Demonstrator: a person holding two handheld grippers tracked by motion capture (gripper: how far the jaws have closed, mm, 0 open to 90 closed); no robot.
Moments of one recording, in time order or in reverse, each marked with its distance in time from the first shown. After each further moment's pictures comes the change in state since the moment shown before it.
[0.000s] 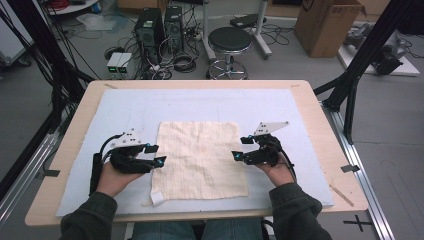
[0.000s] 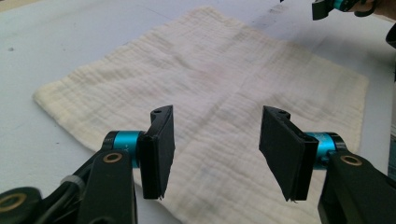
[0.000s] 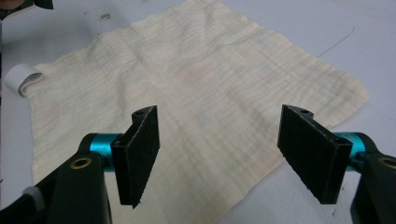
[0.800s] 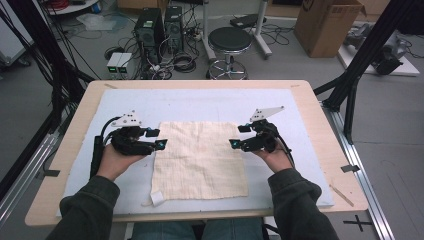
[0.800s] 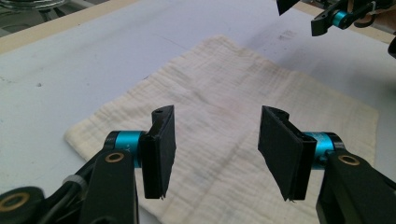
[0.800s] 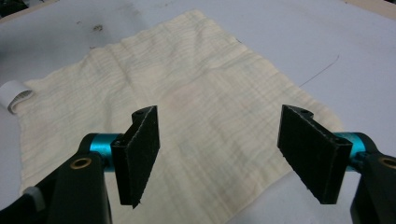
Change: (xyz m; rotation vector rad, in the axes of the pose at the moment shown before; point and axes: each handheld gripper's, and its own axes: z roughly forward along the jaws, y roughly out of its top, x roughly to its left) left arm 0.021 0.036 0.003 -0.018 0.003 0.001; right arm -0.015 0.036 0.004 0.024 0.003 -0.021
